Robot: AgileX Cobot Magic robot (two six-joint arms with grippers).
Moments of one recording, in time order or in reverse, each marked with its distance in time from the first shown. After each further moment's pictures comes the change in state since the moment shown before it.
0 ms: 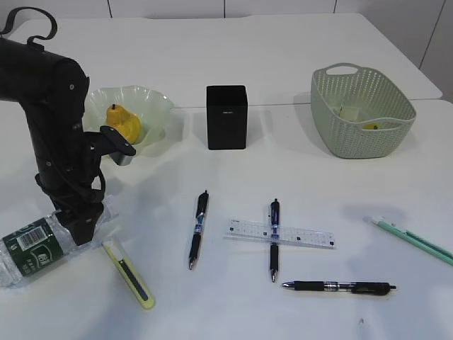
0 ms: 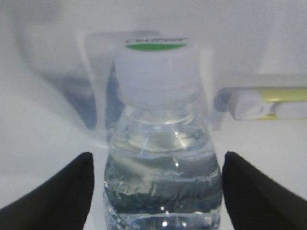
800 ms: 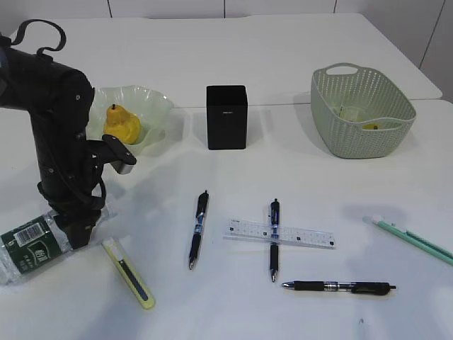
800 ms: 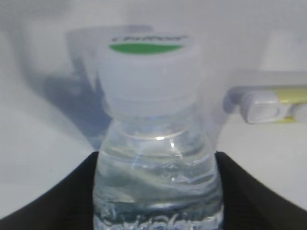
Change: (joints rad) left arm 0.000 0.036 0.000 0.026 -0.004 0.000; right arm 0.000 0.000 0.000 0.000 0.000 0.000
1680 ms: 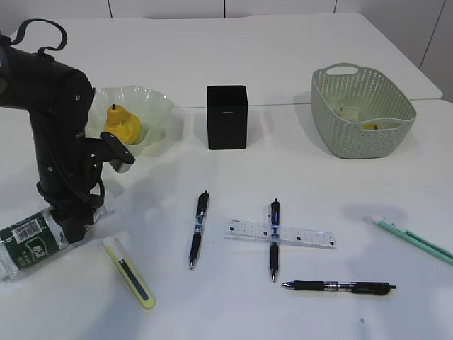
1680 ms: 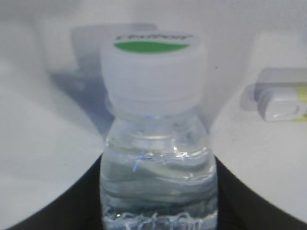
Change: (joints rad) left arm -0.001 0.000 -0.004 0.038 -0.004 -0.025; right arm 0.000 0.000 0.000 0.000 0.001 0.000
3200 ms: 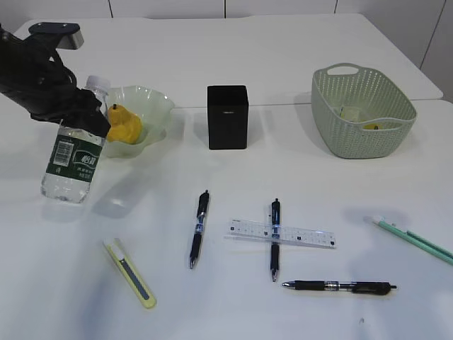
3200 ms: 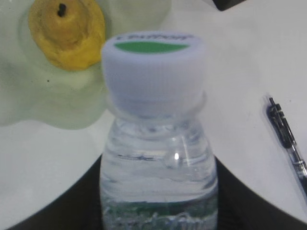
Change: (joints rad) left arm 0.183 -0.256 0.007 -0.579 -0.344 0.051; right arm 0.000 0.000 0.000 0.018 0.035 0.000
